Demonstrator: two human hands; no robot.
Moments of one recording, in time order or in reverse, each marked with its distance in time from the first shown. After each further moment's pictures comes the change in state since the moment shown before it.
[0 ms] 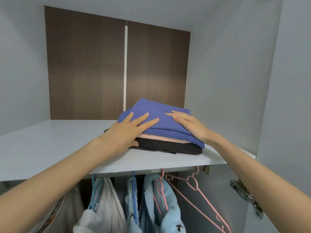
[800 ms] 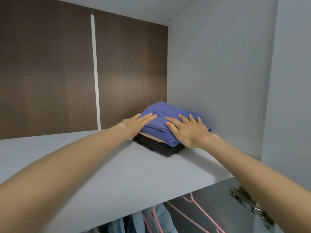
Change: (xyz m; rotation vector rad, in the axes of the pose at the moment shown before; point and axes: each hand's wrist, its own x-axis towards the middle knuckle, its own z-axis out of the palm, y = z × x) left_hand 0.192 -0.023 0.065 -0.017 -0.045 0.129; right_hand 0.040 0.040 -0.007 -0.911 -0.019 0.413
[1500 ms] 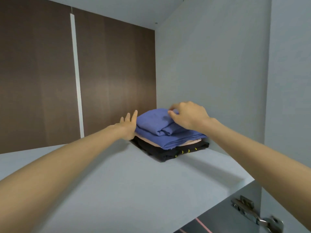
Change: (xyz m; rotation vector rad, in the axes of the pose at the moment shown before) left_hand 0.063 -0.015 0.010 -0.341 -0.071 -0.216; right_hand 0.043 0.020 -0.044 0.114 0.295 0.057
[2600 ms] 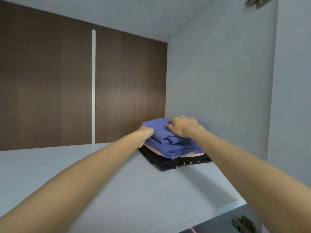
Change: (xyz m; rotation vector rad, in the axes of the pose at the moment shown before) left_hand -0.012 0.058 -0.009 -0.932 0.117 -0.333; right_hand 0.044 -0.002 0.023 -0.070 -0.215 -0.015
